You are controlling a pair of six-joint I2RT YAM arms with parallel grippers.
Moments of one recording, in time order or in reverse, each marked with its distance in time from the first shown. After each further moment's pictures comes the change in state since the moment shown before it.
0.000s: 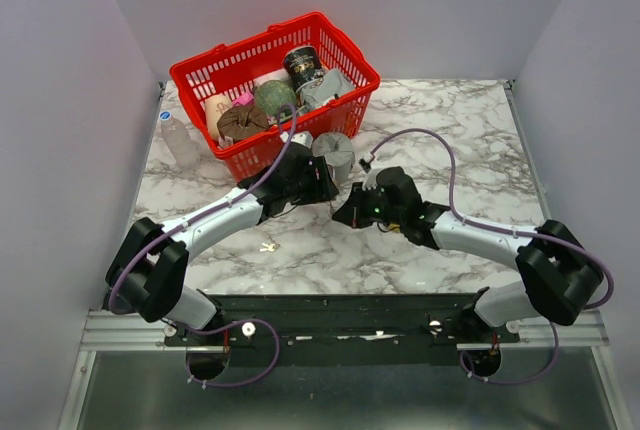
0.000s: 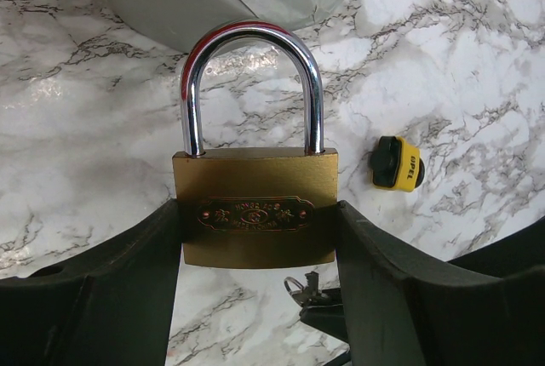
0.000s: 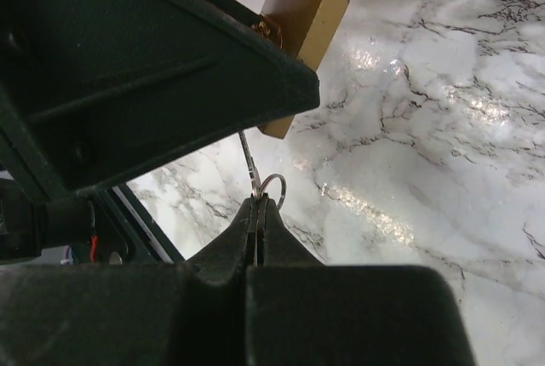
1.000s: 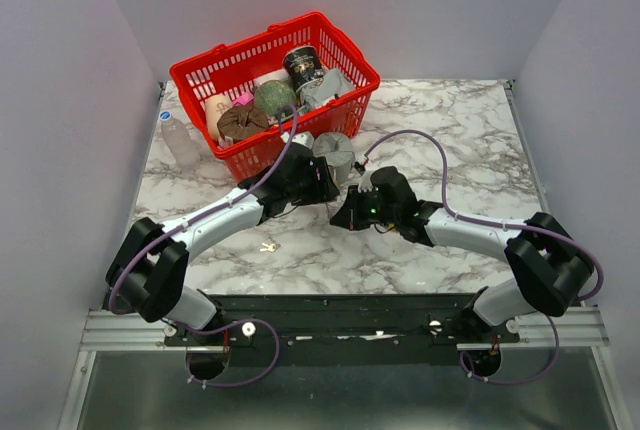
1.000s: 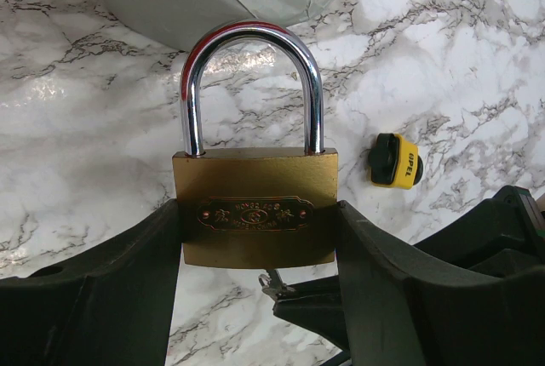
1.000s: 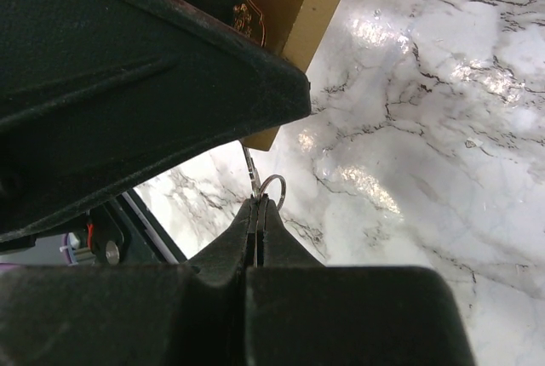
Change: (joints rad) left arm -0.006 0.000 0.000 0.001 0.002 0.000; right arm 0.000 0.072 0.031 -0.021 -0.044 0.004
